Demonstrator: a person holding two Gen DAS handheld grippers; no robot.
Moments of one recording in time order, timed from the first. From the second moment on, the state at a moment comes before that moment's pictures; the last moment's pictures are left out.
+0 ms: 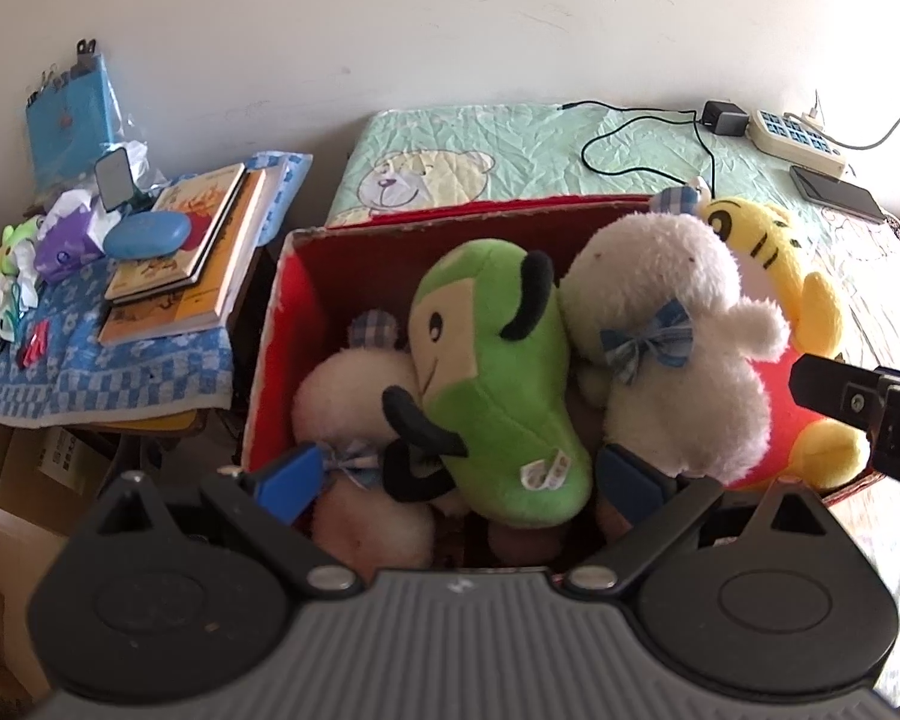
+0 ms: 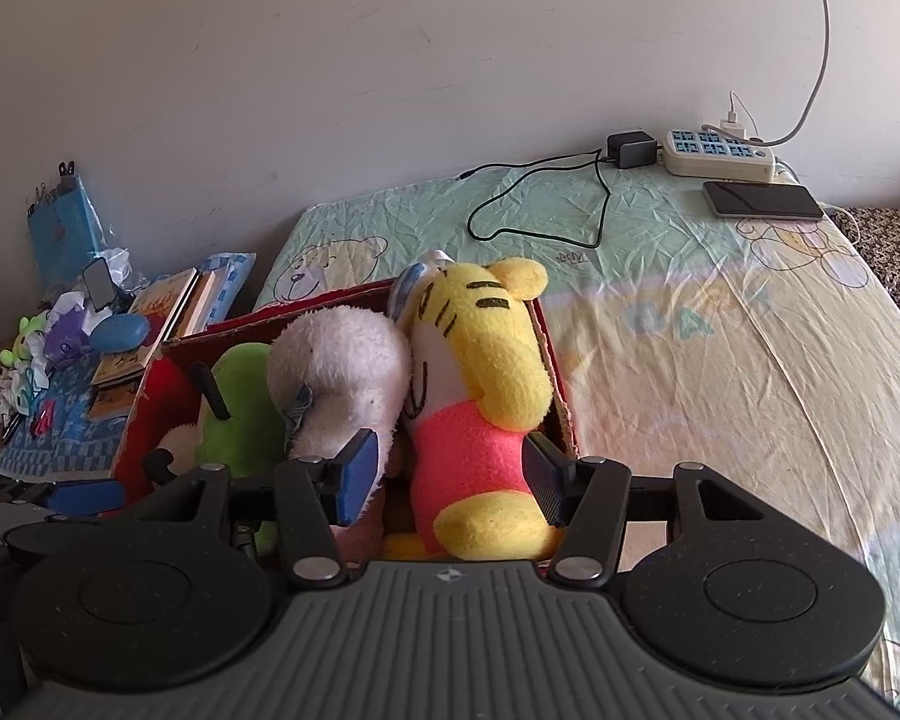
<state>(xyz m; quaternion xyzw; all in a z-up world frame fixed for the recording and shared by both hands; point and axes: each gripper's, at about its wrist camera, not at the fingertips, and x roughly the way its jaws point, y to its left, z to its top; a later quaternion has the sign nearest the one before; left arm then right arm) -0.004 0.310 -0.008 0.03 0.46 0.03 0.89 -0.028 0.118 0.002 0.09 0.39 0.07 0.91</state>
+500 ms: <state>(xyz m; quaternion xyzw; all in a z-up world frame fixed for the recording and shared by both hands) -0.010 0.312 -0.005 0.03 0.46 0.04 0.89 -0.030 0.121 0.000 0.09 0.39 0.08 0.91</state>
